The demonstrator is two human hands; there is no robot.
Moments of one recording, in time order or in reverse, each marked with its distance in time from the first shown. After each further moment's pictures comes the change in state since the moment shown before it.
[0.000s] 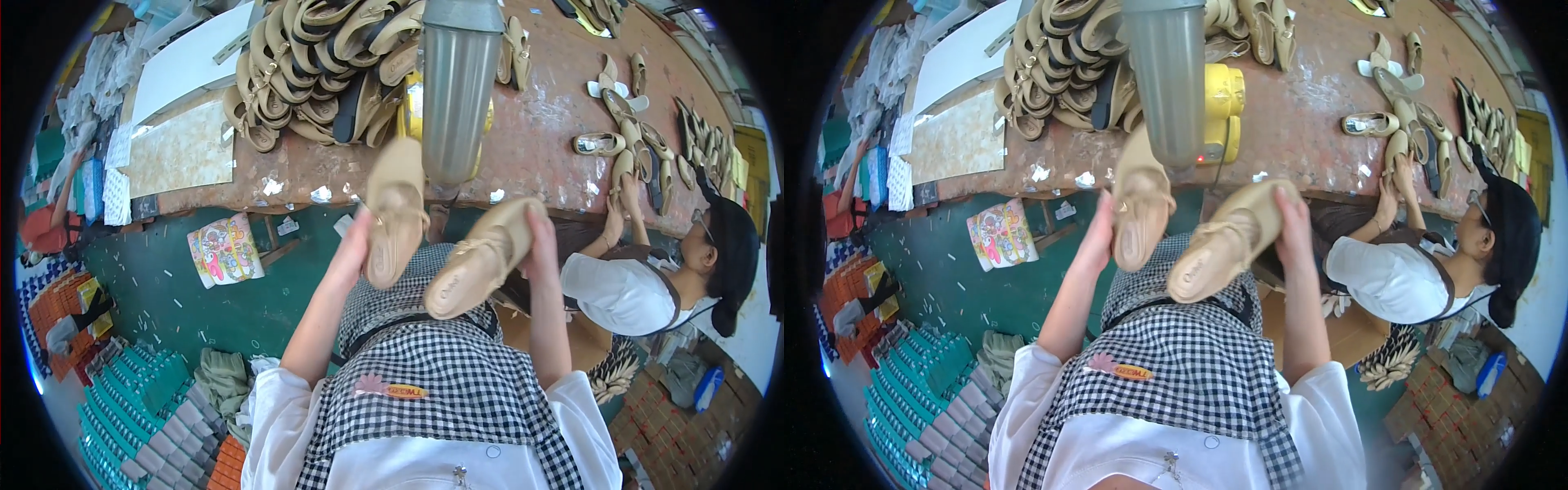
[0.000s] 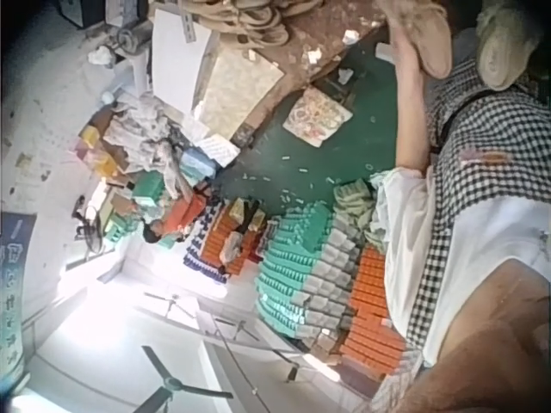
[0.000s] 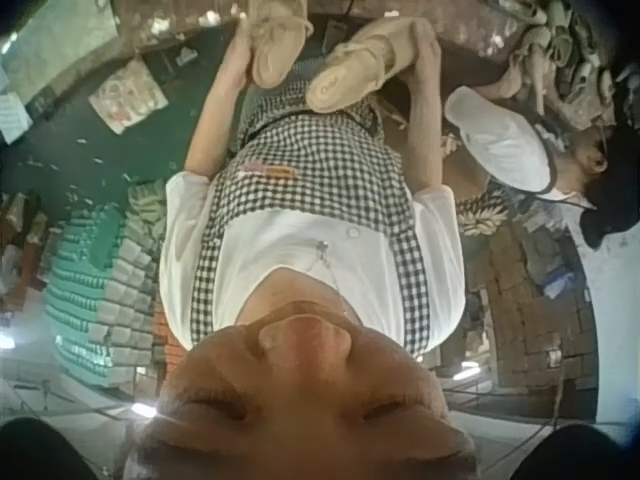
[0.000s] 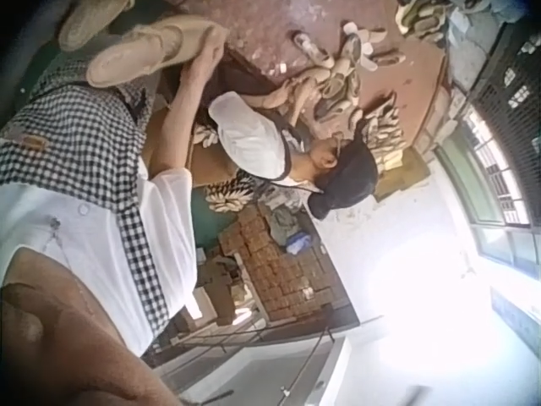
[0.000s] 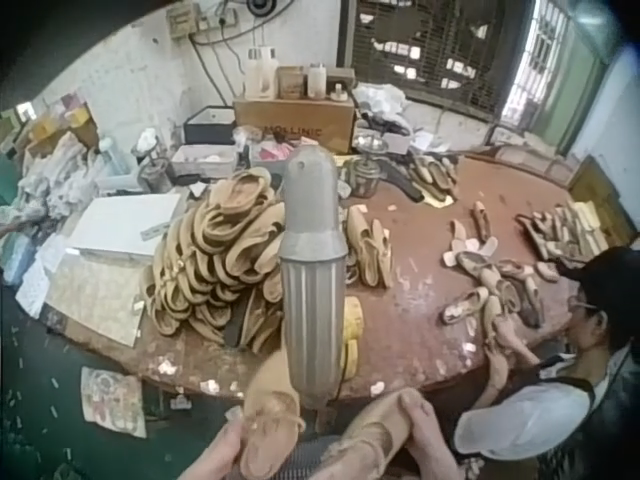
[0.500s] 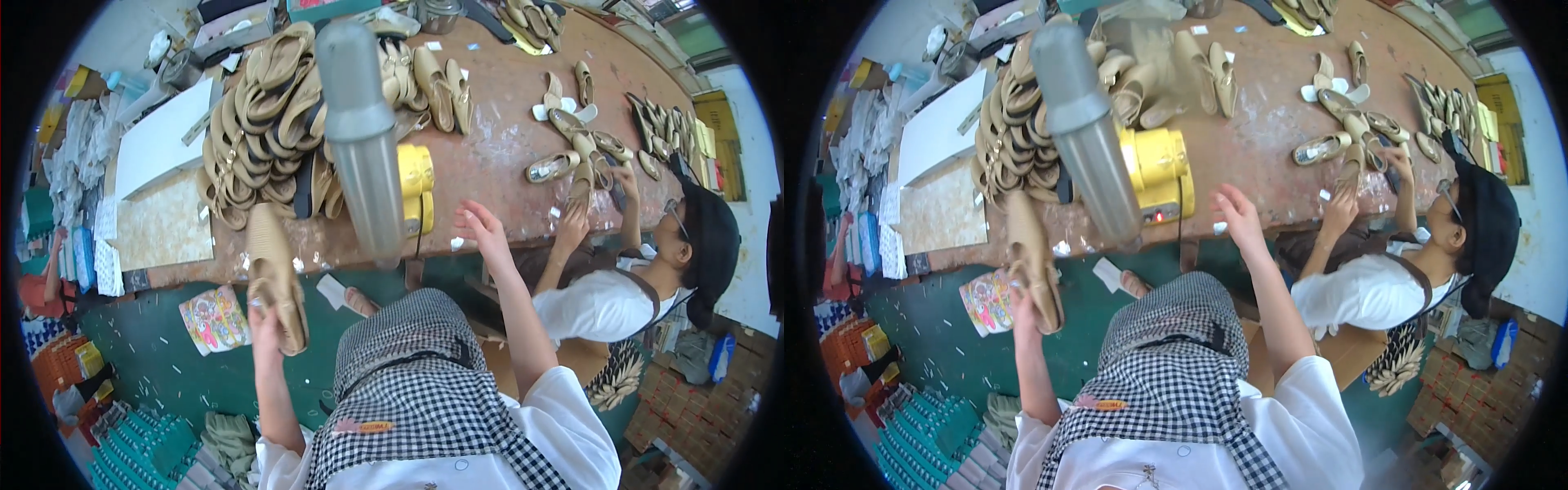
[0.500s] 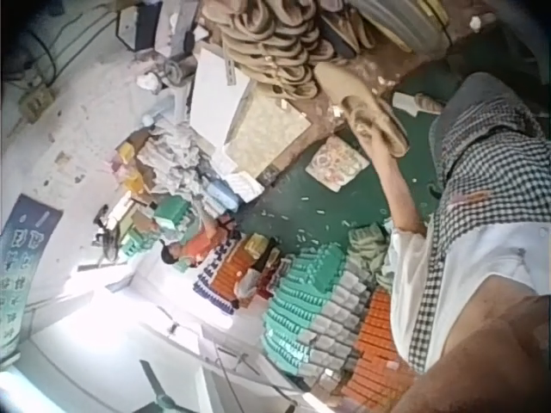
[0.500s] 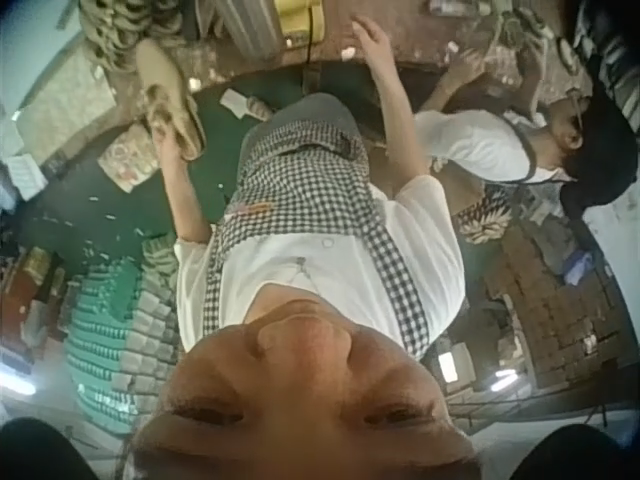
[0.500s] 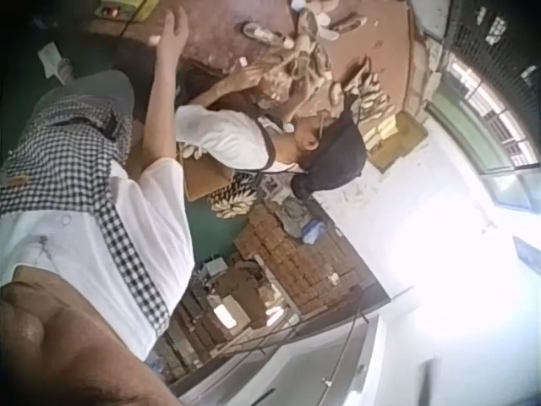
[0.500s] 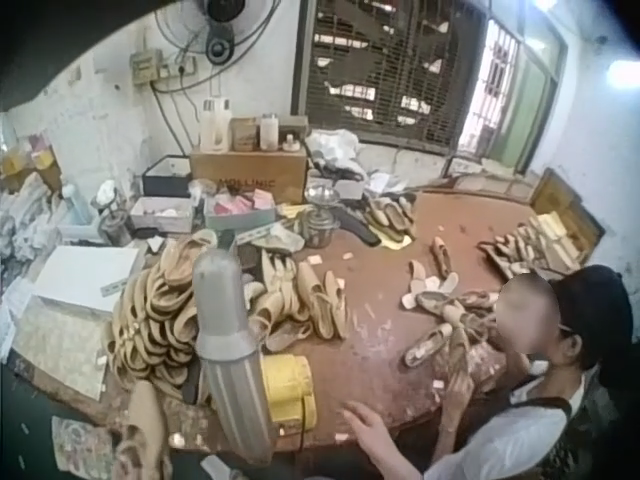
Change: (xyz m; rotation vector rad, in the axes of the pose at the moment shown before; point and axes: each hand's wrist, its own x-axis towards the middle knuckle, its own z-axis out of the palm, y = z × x) left_hand -0.043 0.039 -0.077 0.210 0.385 0.398; right_hand 0.074 -0.017 0.006 -0.333 -0.110 -0.144
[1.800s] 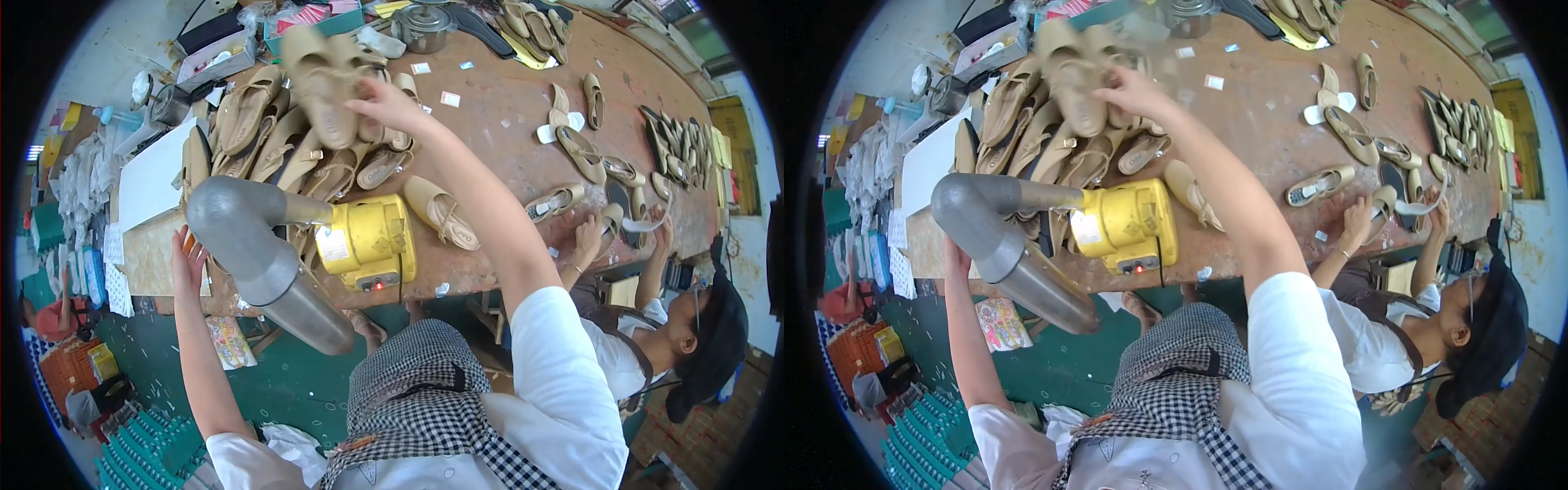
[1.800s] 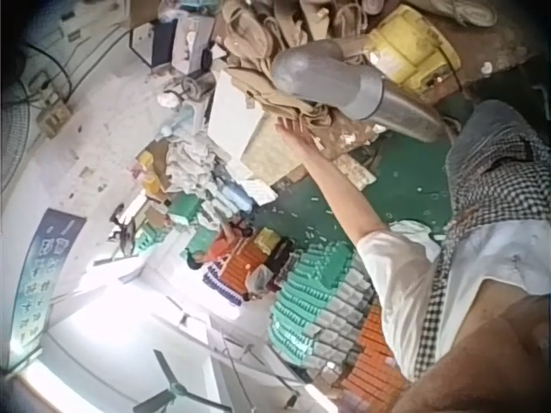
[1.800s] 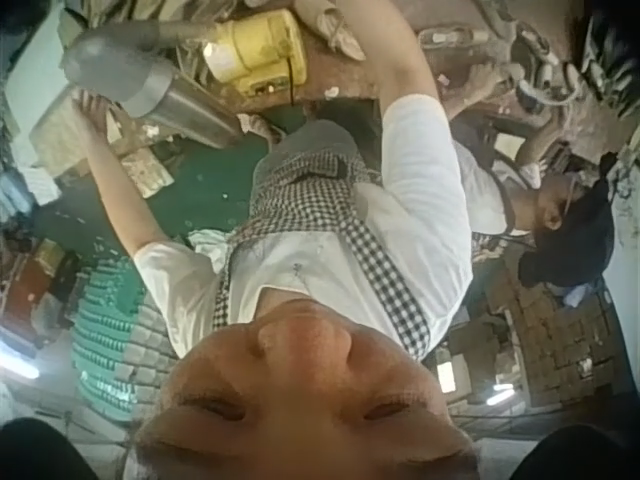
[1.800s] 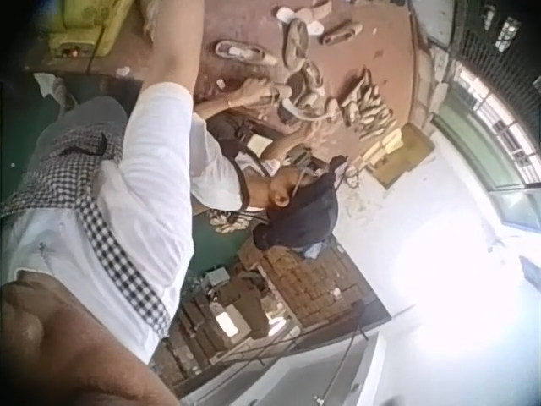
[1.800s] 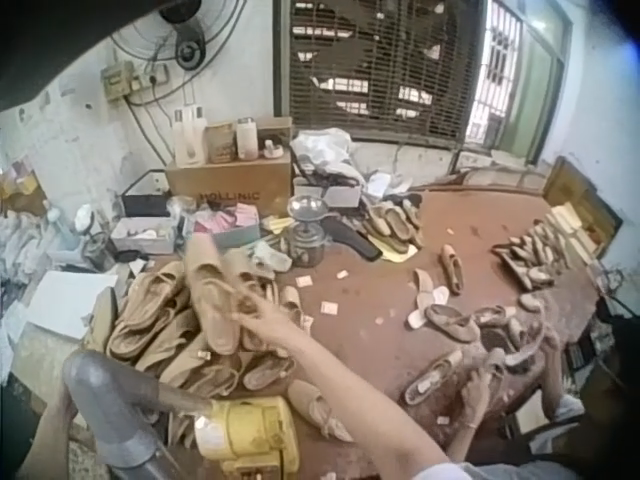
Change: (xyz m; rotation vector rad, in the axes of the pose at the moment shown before) left_hand 0.225 0.126 -0.001 0.049 0.110 0.074; right_hand 0.270 -0.170 0.079 -0.334 -0.429 -0.409
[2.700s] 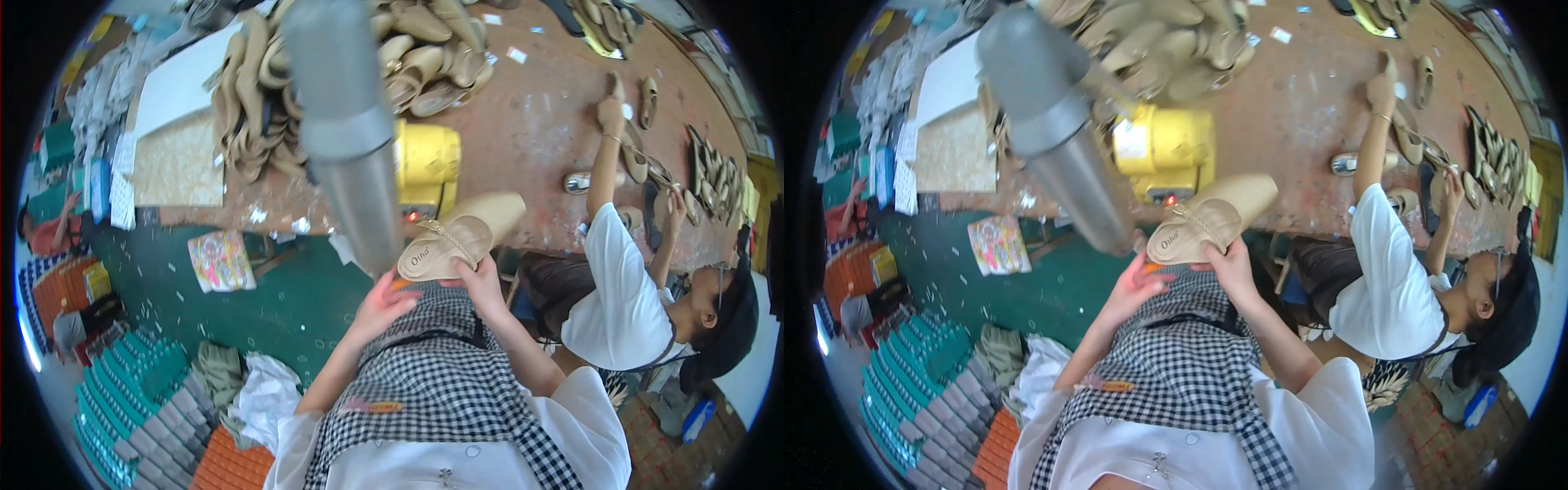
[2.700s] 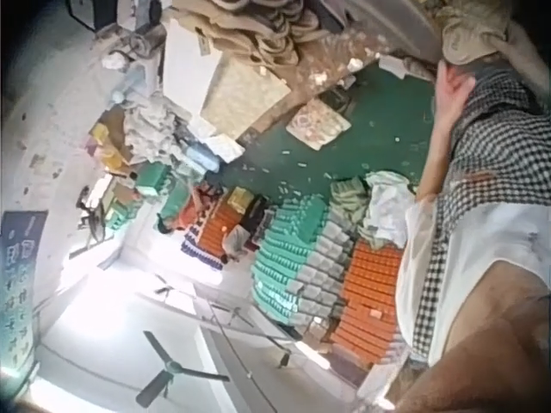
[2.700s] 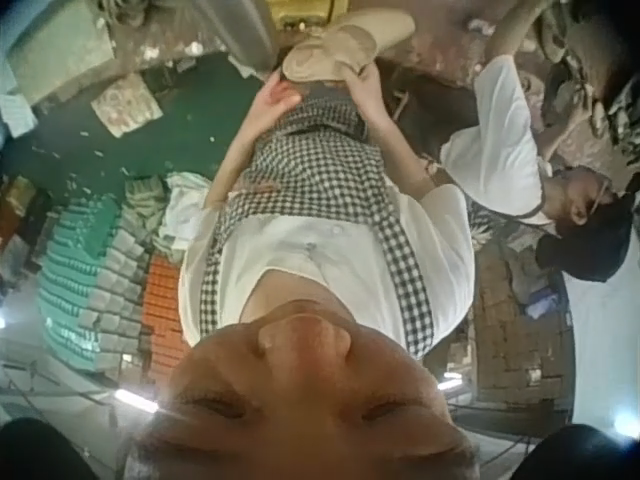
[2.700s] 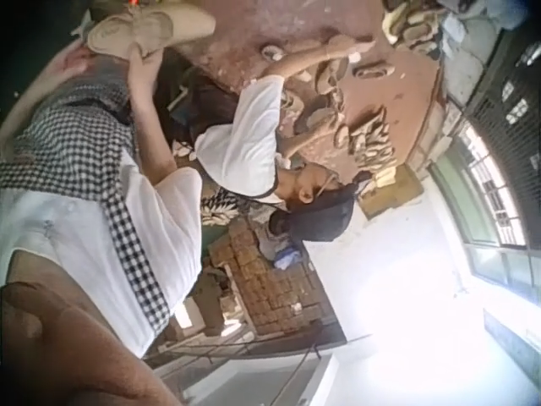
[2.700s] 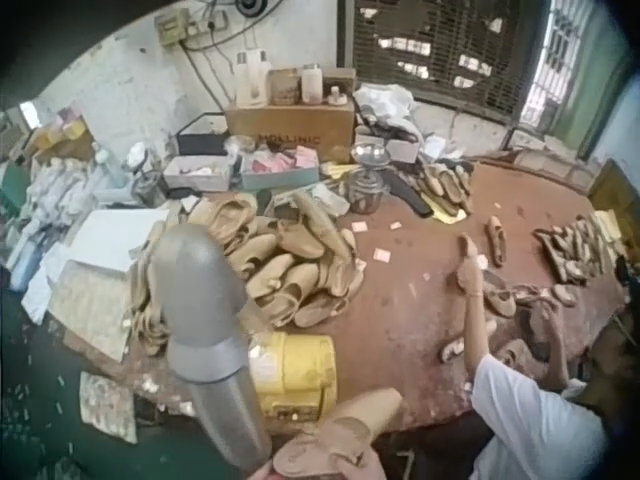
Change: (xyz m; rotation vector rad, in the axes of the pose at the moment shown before) left_hand -0.297 -0.173 0.141 0.020 -0.584 -0.302; right_hand -0.345 0.036 0.121 0.627 0.258 0.584
